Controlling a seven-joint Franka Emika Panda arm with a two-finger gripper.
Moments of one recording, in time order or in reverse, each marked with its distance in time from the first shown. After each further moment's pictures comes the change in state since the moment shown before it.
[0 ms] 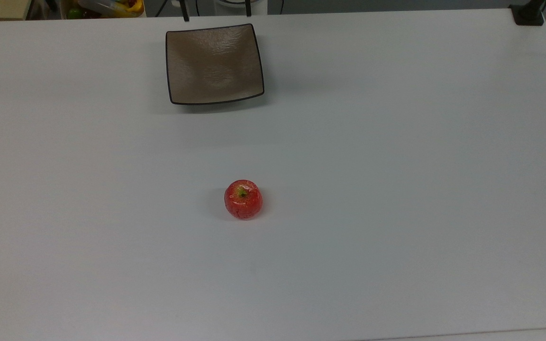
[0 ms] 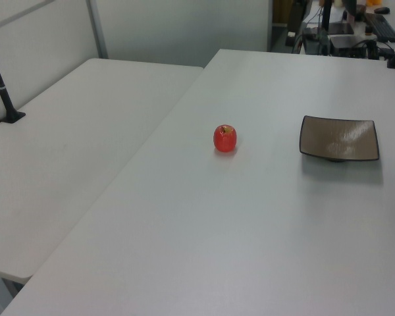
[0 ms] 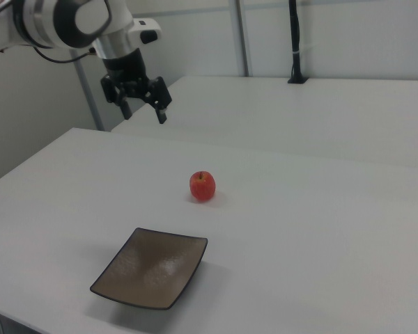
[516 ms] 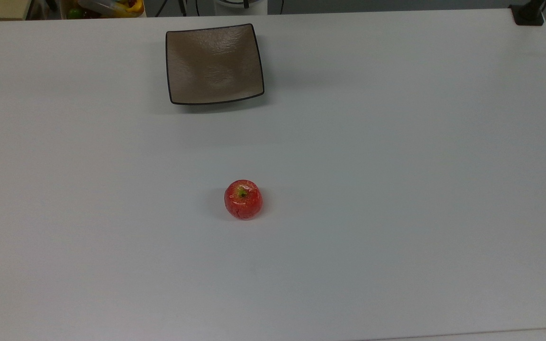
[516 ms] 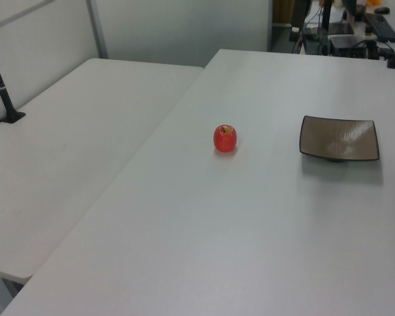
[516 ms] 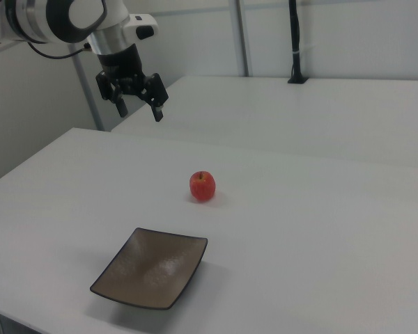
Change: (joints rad) arm -0.005 -0.037 -0.001 -0.006 -0.001 -0.037 0.000
